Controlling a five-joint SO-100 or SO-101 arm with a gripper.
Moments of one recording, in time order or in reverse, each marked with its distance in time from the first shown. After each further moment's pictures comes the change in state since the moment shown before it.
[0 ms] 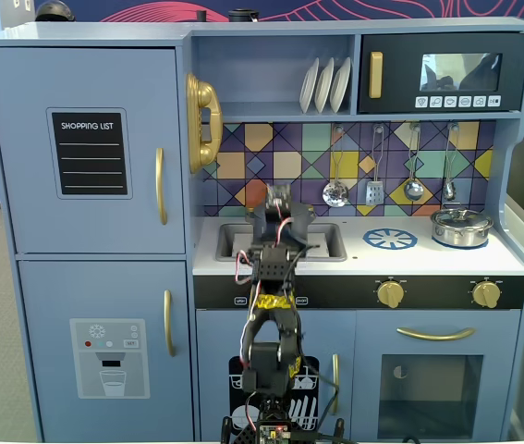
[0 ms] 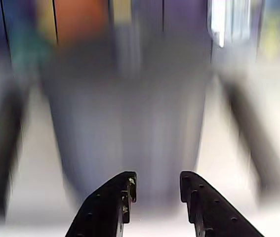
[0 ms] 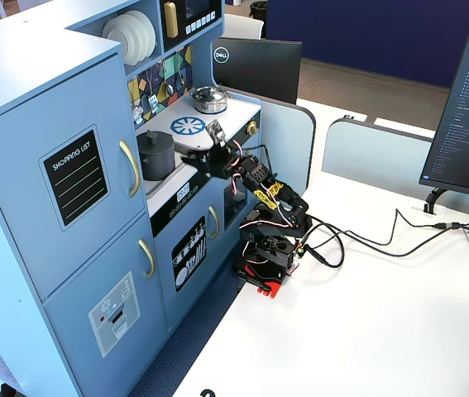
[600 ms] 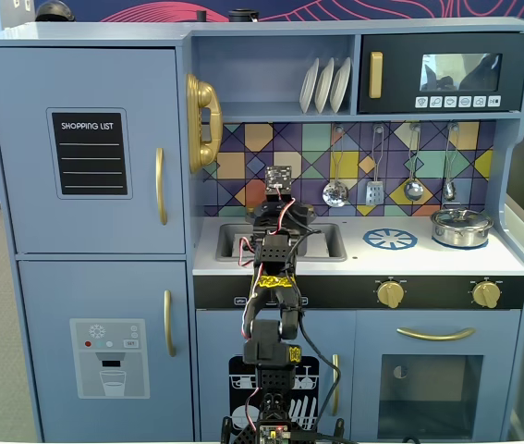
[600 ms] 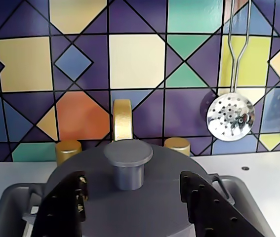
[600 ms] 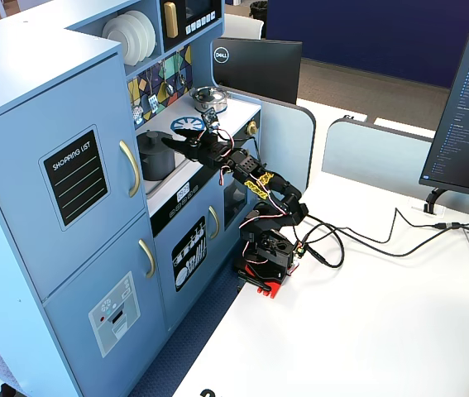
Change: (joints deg) arm 0.0 -12.7 -5.1 -16.8 1.1
